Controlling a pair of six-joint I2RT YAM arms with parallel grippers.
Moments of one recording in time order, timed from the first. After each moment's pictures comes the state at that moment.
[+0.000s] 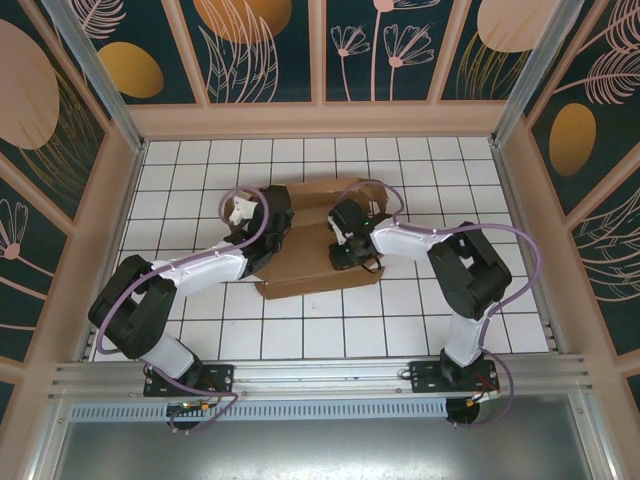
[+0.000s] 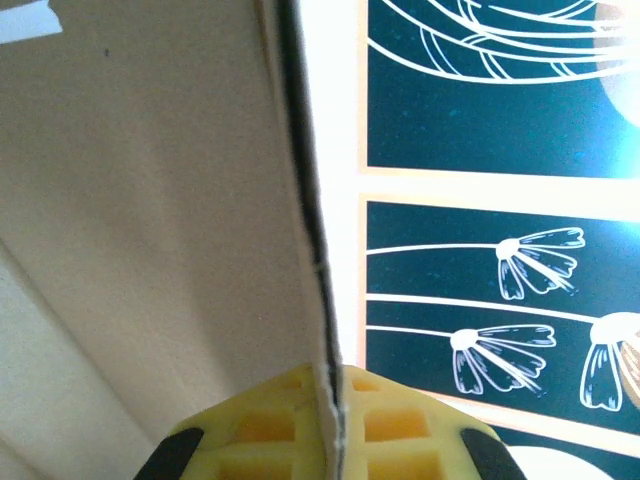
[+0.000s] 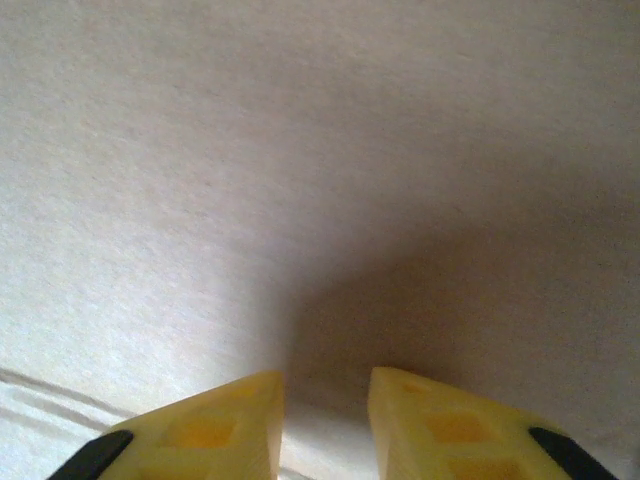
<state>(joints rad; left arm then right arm) -0.69 1.58 0.88 0.36 -0.60 -1.79 0.68 1.81 1.10 -0.51 -0.08 0.26</state>
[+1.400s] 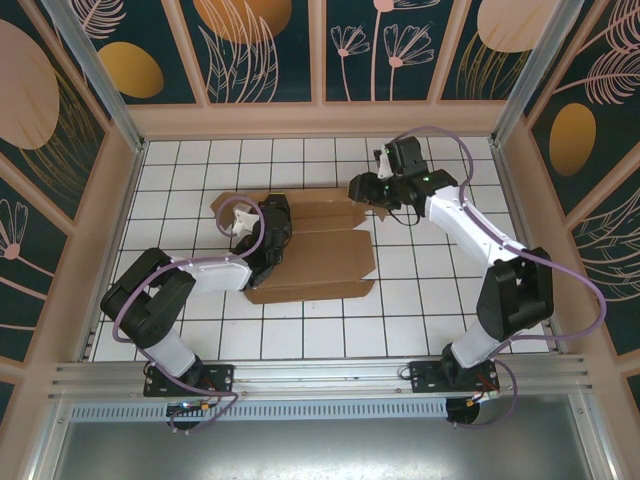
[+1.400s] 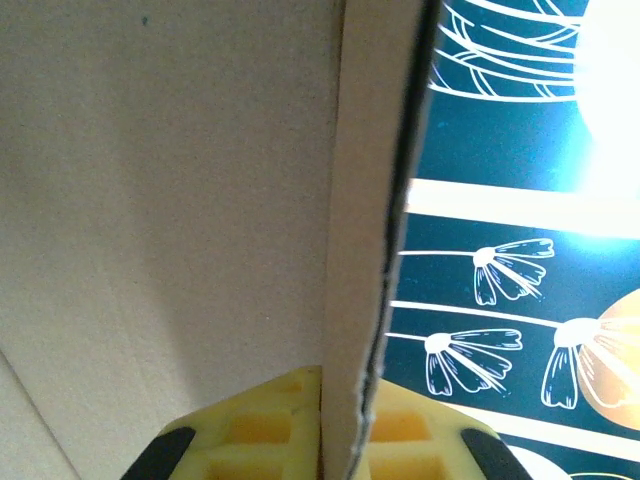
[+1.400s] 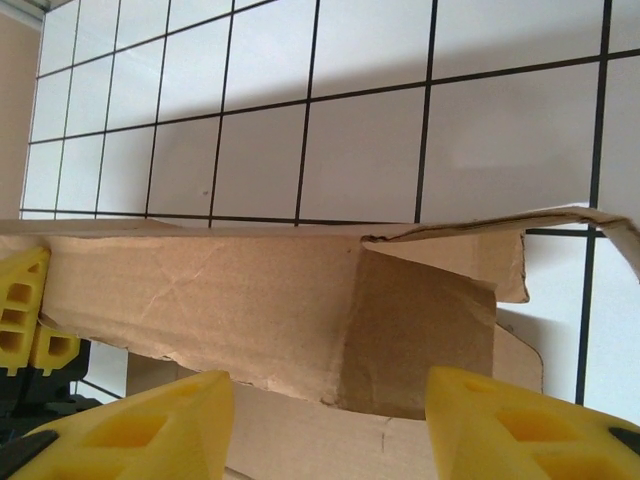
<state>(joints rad) -0.70 1.65 0.73 0.68 -0.61 -1.80 0.43 1.60 1.35 -0.58 -0.29 0.50</state>
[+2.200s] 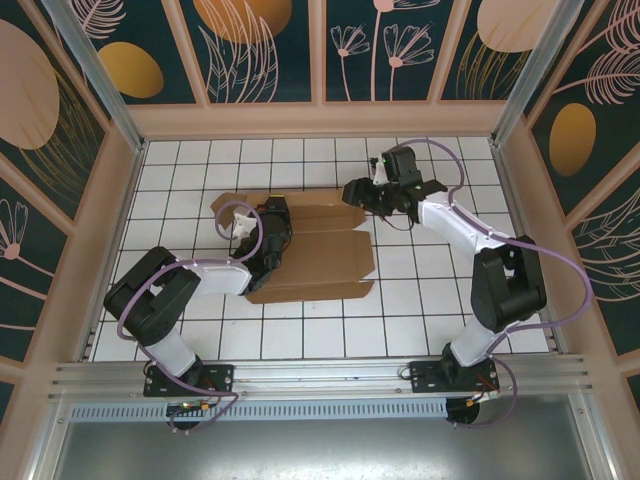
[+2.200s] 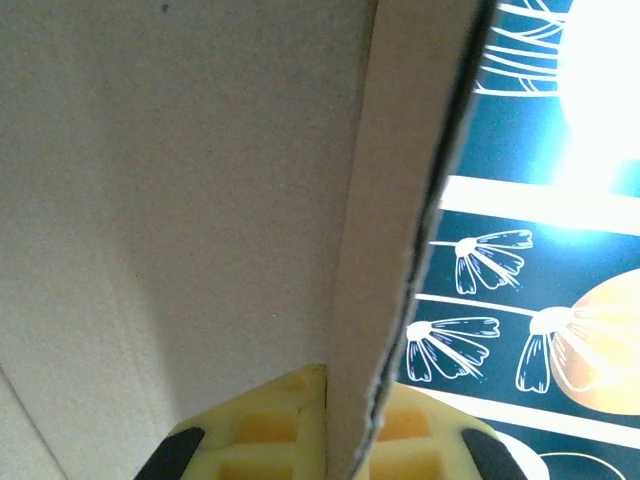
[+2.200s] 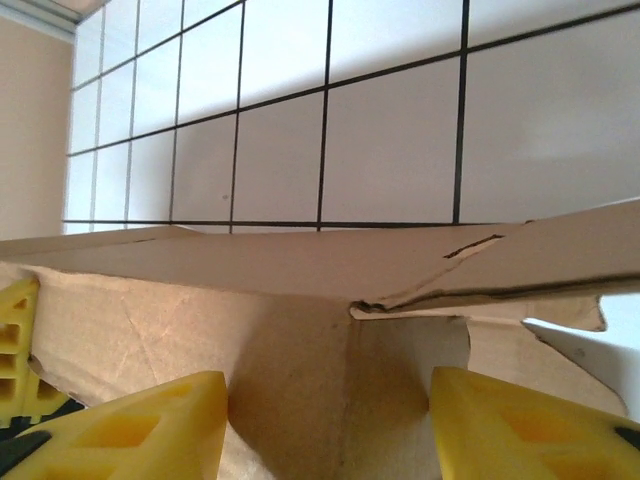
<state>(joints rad) -0.70 1.67 0.68 0.81 -0.59 -1.80 0.40 1.65 1.21 -0.35 -0.42 0.62</state>
